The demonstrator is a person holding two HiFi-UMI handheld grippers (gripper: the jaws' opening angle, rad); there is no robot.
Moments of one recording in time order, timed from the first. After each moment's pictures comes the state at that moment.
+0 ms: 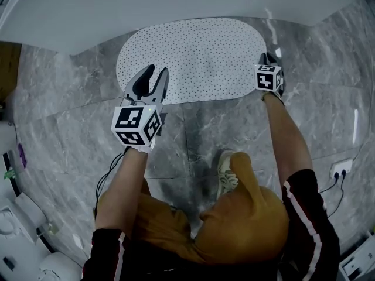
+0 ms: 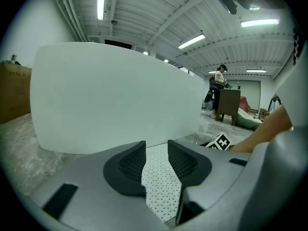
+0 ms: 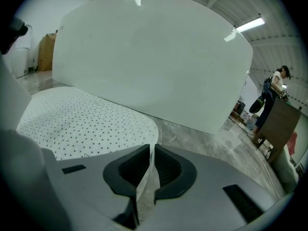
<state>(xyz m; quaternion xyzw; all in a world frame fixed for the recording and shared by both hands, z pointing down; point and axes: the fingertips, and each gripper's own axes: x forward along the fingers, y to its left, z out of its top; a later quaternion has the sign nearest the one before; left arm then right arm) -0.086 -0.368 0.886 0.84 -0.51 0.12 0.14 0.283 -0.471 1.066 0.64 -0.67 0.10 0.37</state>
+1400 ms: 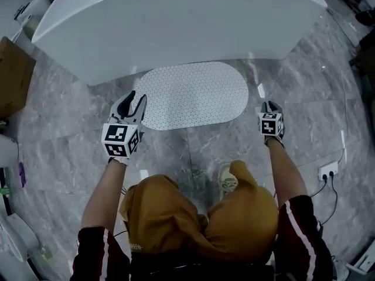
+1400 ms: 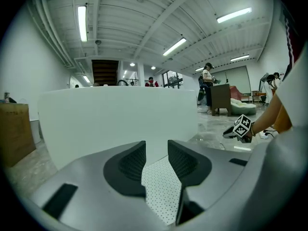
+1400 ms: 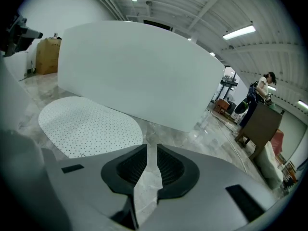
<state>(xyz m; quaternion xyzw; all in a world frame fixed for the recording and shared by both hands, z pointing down) -0.191 -0.327 0.766 0.85 -0.50 0.14 0.02 0.311 -0.328 0.935 0.66 -0.64 0.10 0.37</state>
